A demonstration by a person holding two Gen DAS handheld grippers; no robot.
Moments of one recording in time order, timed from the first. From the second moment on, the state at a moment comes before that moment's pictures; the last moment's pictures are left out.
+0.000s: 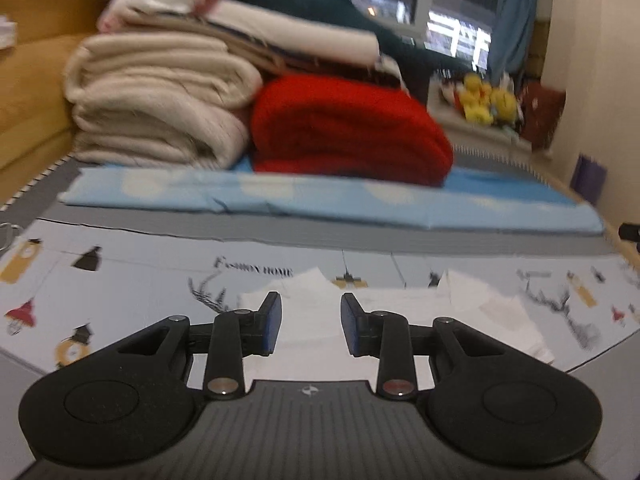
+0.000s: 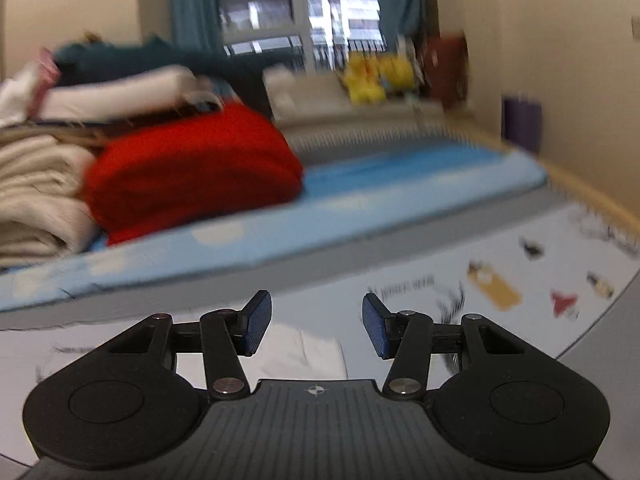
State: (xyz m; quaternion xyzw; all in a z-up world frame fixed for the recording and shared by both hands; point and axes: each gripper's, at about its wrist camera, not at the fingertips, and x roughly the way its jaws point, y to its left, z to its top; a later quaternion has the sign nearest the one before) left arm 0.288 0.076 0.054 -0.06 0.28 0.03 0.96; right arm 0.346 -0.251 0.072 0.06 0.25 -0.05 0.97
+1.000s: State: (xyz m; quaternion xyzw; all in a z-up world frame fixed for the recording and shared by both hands) left arm 0.062 0.144 -0.060 -0.20 0.51 0.04 0.84; right arm 0.122 -0.355 -0.054 0.13 0.48 -0.06 0.87
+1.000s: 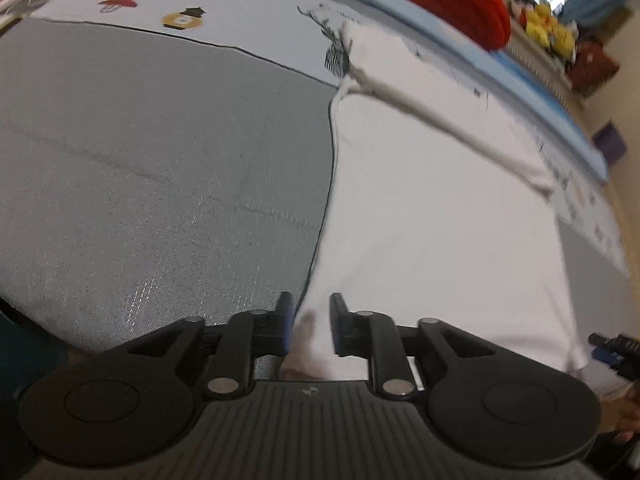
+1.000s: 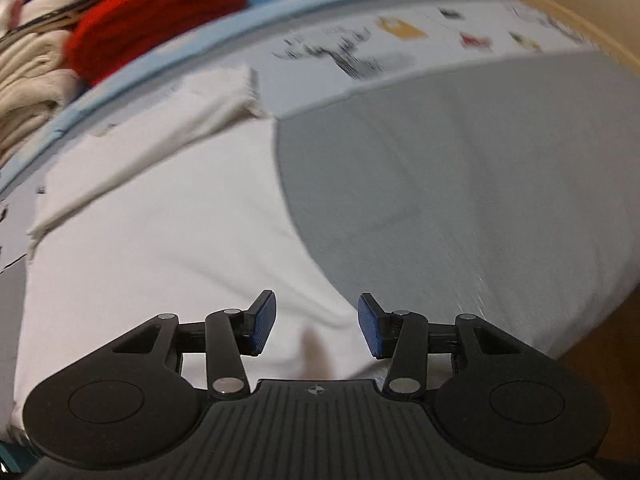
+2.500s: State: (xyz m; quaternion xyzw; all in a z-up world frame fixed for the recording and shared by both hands) left arm 0.068 0.111 -0.082 -0.11 0.56 0.02 0.82; right arm 0.123 -0.362 -0.076 0.13 0.52 -0.07 0.84
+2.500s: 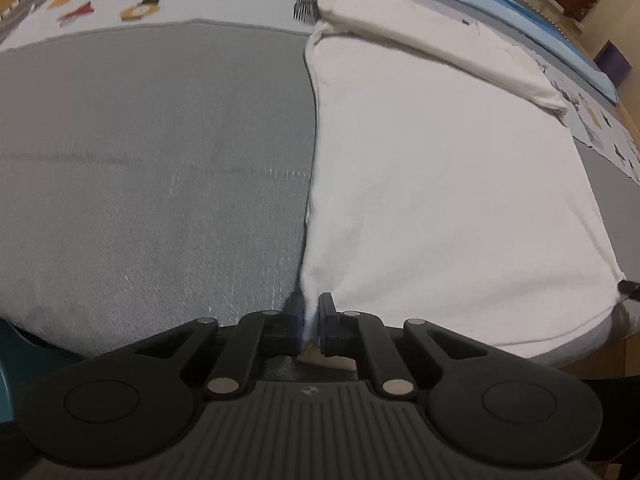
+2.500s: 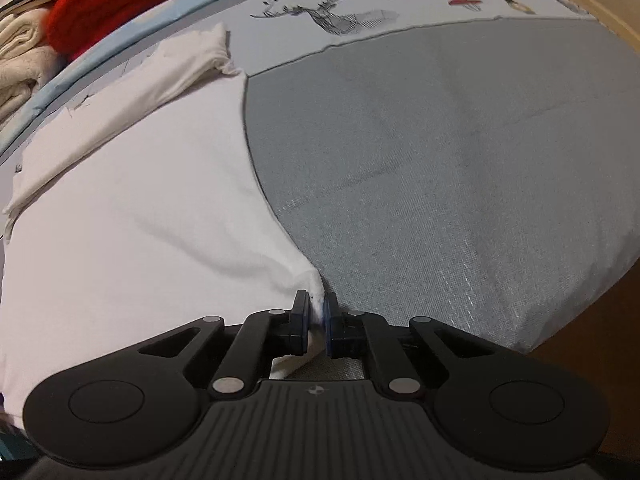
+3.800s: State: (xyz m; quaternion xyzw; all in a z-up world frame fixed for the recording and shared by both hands) left arm 0.029 0.099 0.027 -0.05 0.41 -0.01 0.91; right arm 0.101 -0.357 0.002 0.14 0.43 -0.01 0.89
